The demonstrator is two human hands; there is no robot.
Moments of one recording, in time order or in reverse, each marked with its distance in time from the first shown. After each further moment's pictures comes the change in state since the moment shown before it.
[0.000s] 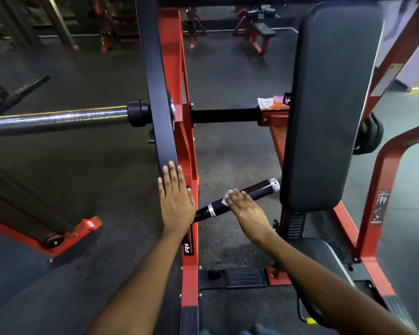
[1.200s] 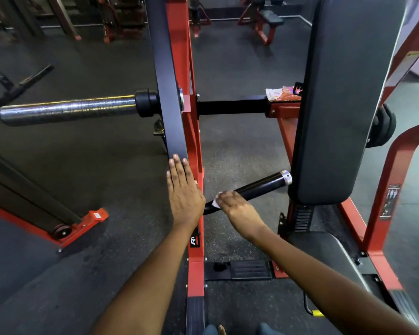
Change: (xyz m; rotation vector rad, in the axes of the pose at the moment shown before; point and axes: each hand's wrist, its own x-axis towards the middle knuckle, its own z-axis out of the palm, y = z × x) left_hand -0.002 -0.001 -0.002 0.005 -0.027 -0.036; right_hand 0.013 -0.048 0.004 0.183 -0.060 -0.061
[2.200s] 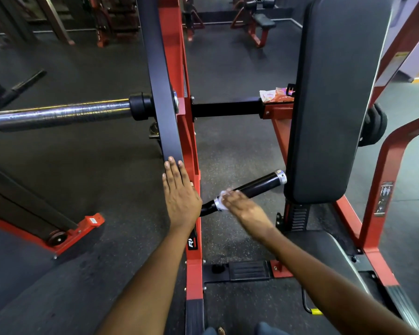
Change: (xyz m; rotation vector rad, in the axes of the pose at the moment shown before) left_hand 0.001 -0.001 0.000 -0.071 0.030 0.013; right_hand -0.022 0.031 0.002 0.047 0.034 -0.017
